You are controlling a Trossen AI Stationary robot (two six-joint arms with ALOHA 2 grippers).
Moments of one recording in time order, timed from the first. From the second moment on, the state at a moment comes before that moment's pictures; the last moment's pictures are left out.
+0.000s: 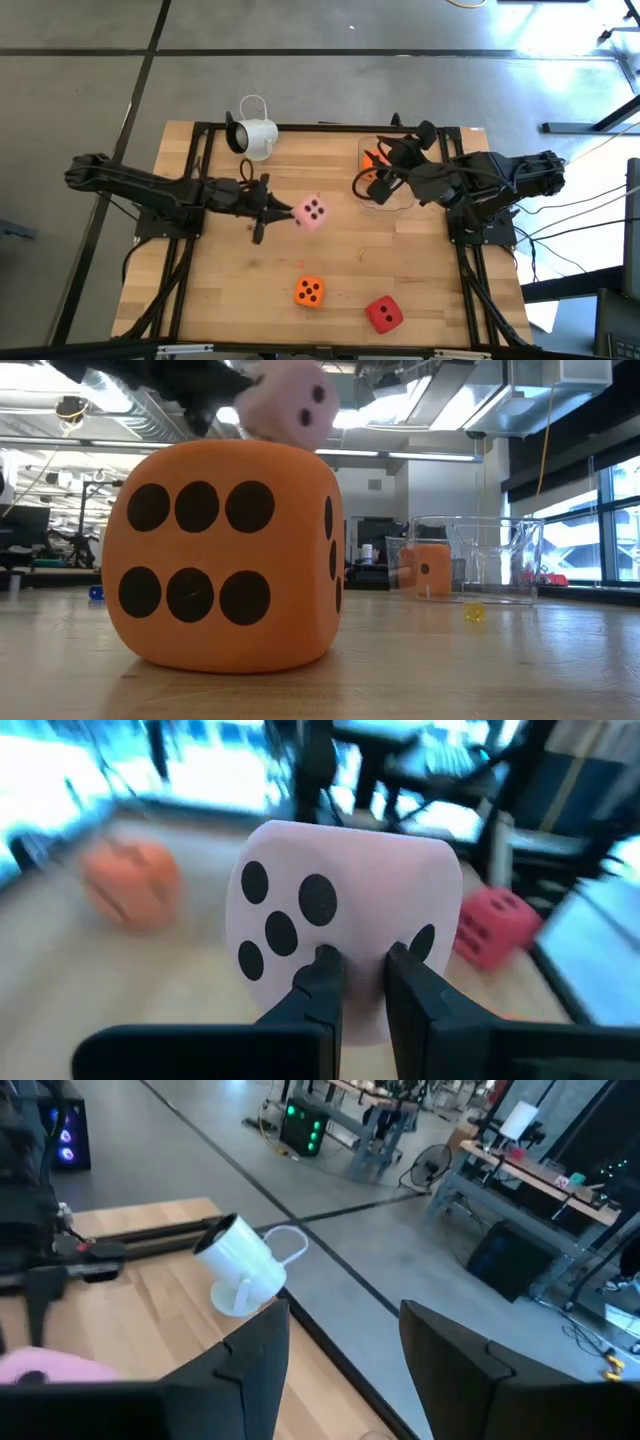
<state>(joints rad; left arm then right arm) -0.07 0.97 0.59 0.21 -0.11 -0.15 0.32 1.43 1.76 -0.89 1.02 0.22</state>
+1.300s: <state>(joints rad) 0.20 1.96 1.08 0.85 0.01 -0.04 0.32 1.47 1.76 -0.80 1.00 0.17</state>
